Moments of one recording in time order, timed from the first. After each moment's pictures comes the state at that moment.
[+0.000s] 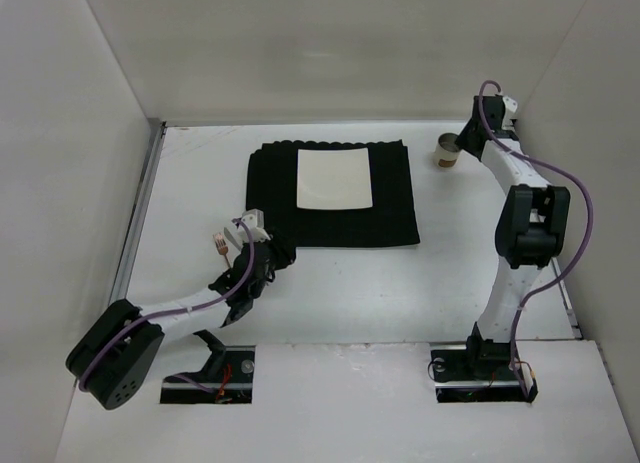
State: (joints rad) left arm -0.68 1.13 0.24 0.54 -0.36 -0.71; right arm -0.05 2.03 1.70 -0.33 0.30 0.48
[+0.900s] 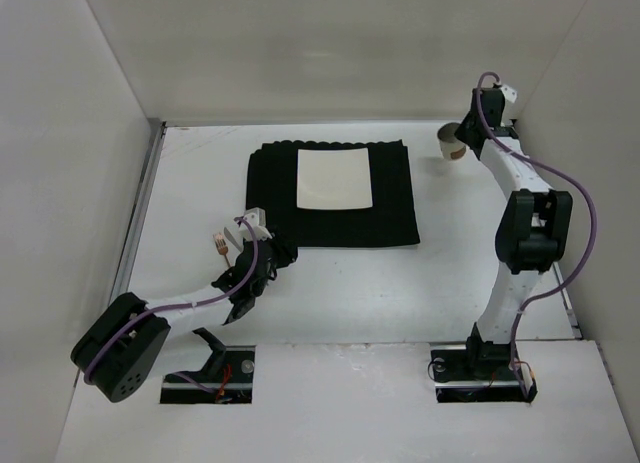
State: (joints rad) left arm -0.68 1.18 0.25 0.58 -0.36 -0.71; right arm -0.03 2.00 1.71 -0.30 0.29 0.46
